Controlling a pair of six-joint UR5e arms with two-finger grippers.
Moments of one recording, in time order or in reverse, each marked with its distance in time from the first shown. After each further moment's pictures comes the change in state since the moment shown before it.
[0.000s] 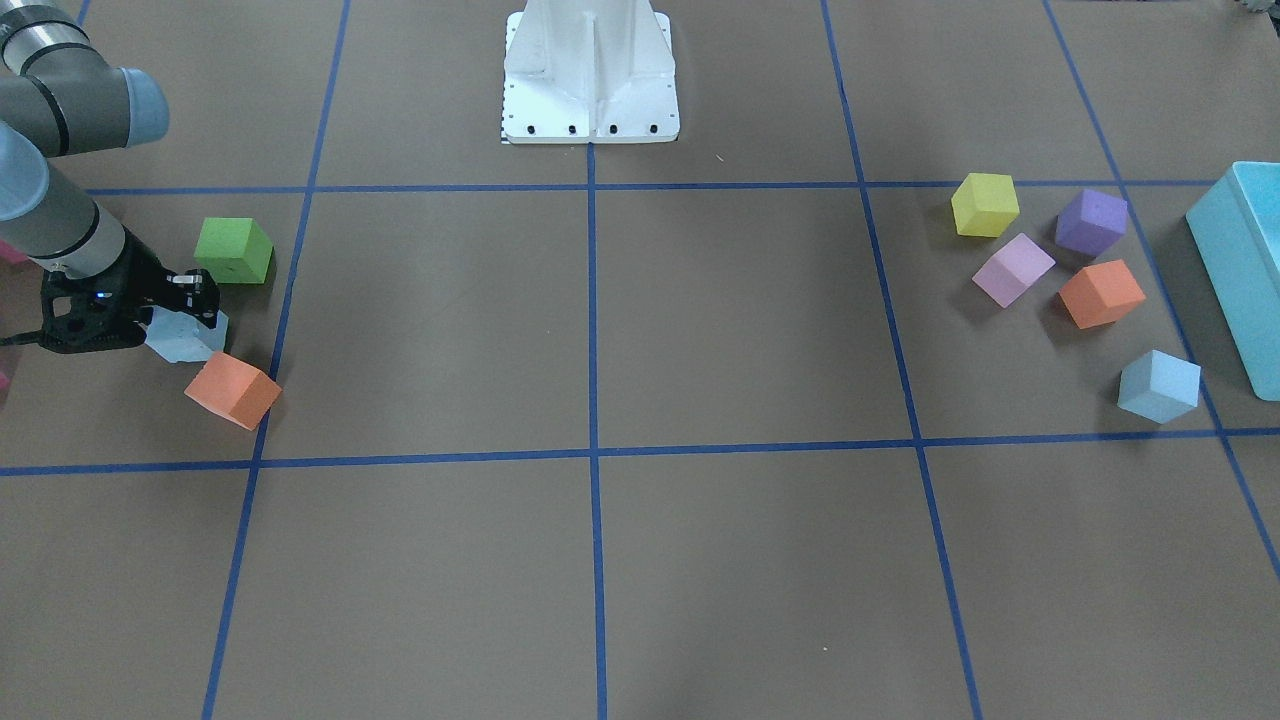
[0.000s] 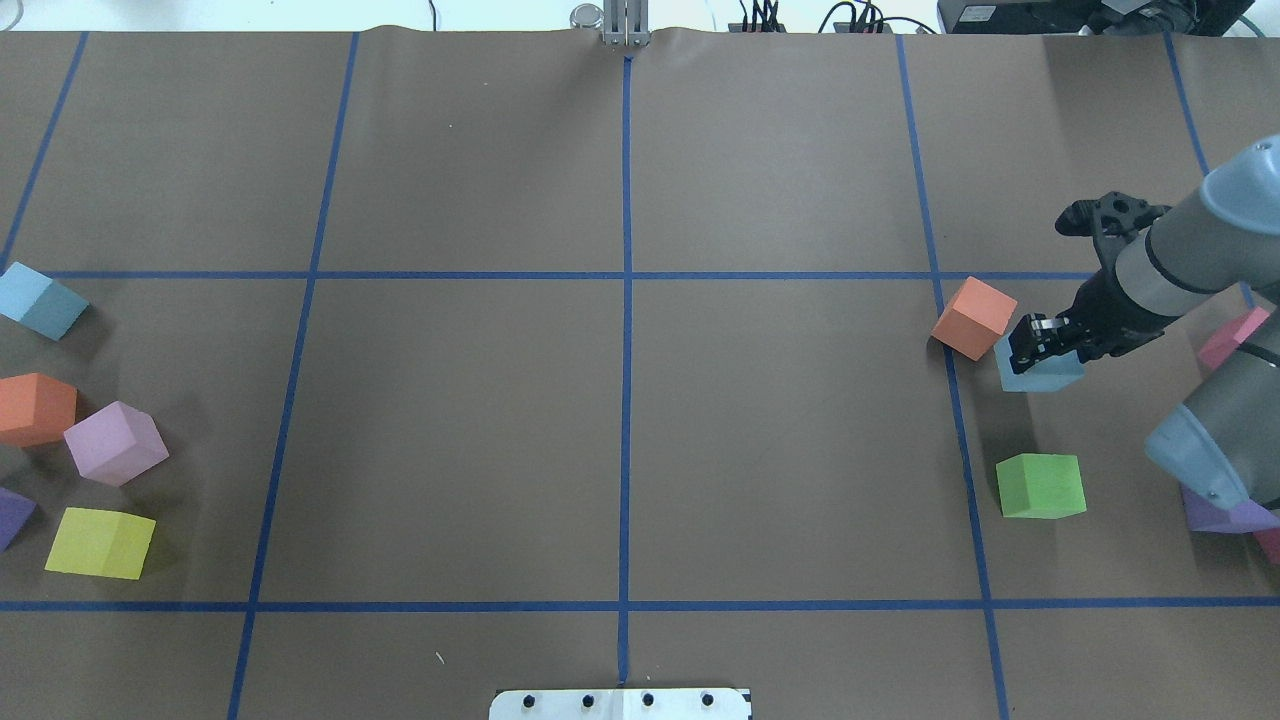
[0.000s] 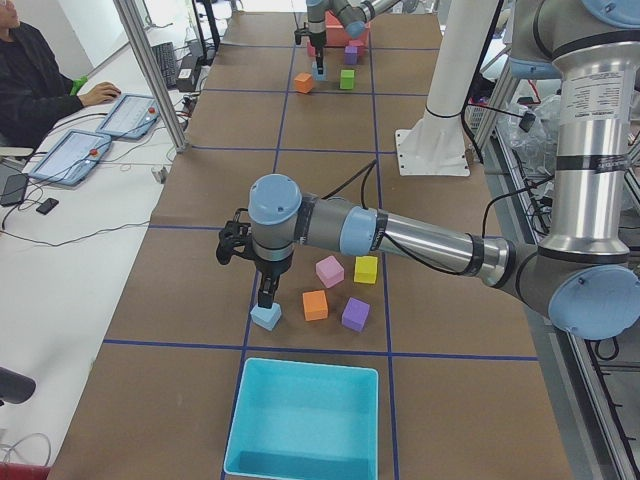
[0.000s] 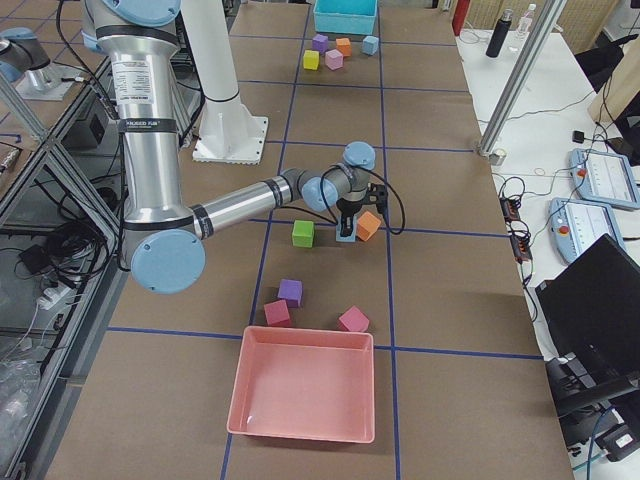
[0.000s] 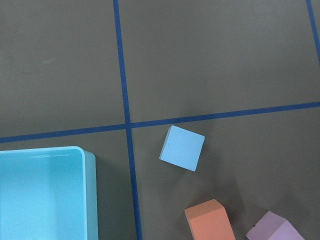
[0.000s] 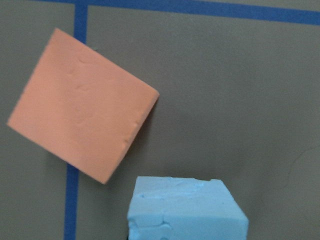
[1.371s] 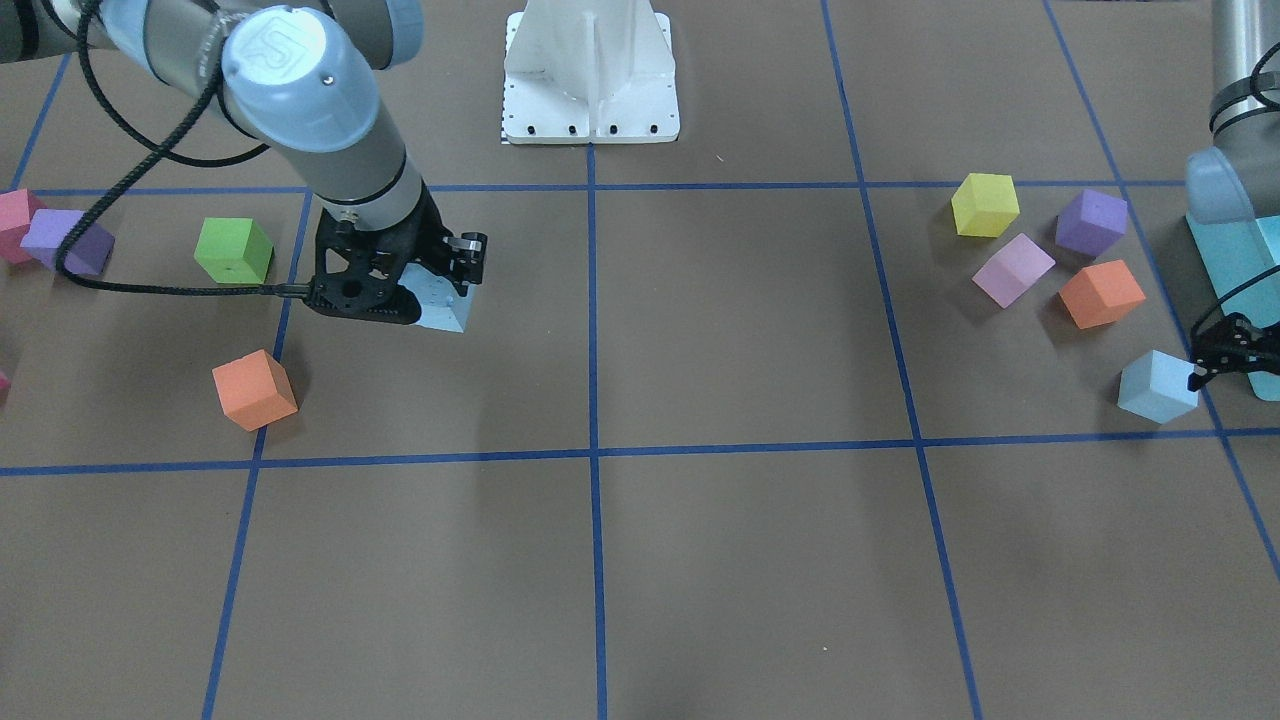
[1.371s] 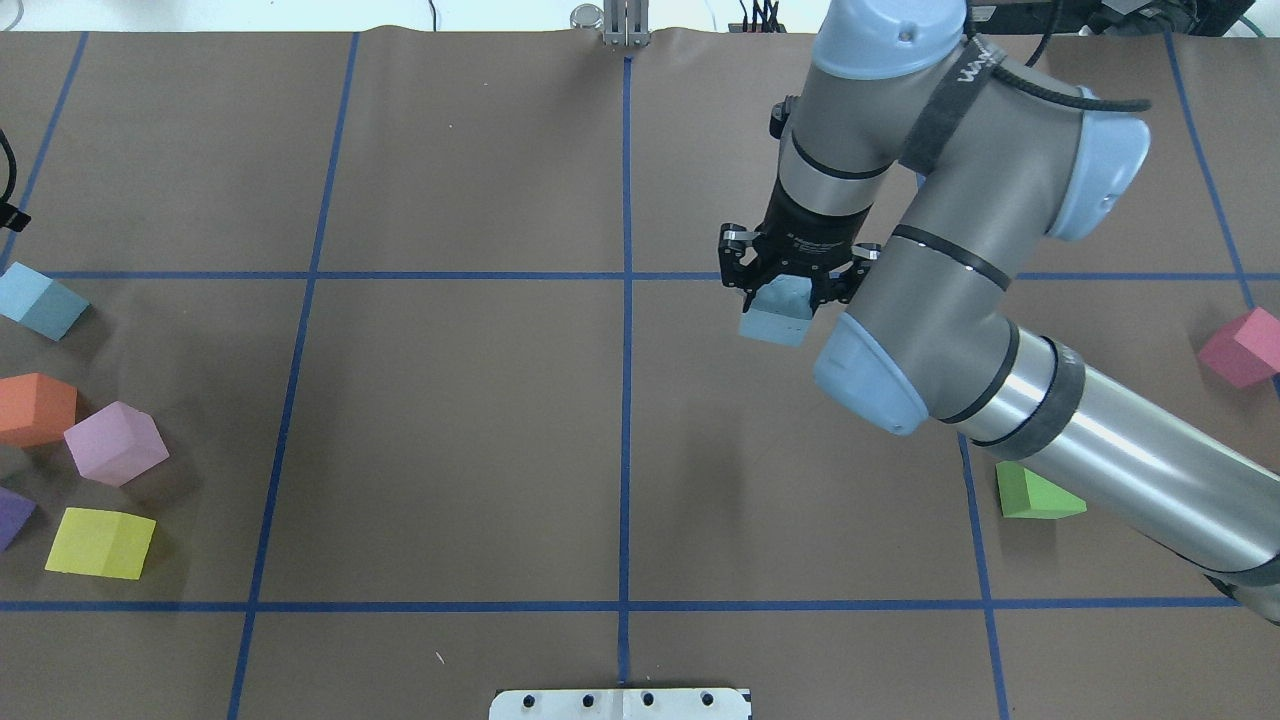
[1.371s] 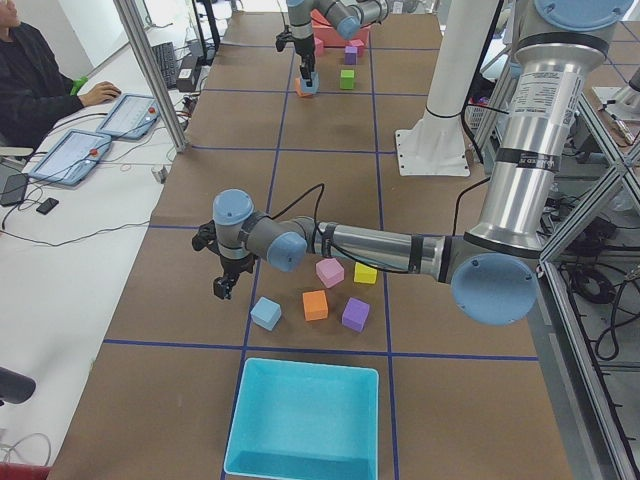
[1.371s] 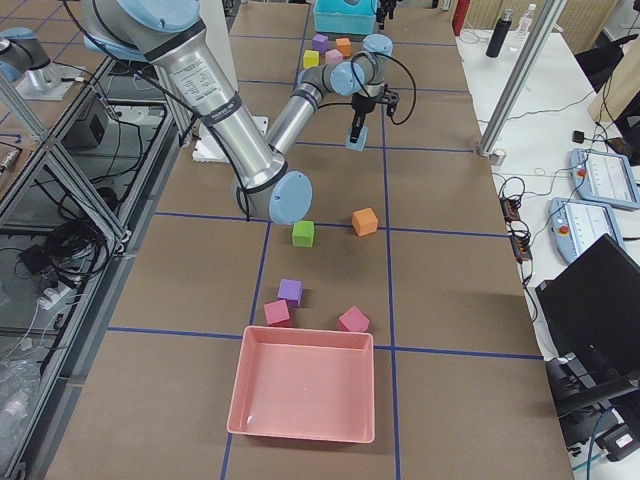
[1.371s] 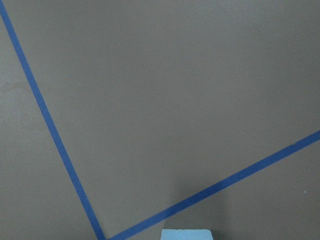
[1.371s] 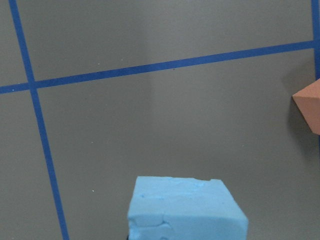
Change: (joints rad) left arm 0.297 -0.203 0.385 -0.408 0.202 0.081; right arm -0.193 0.614 -0.095 -0.444 -0.078 0.377
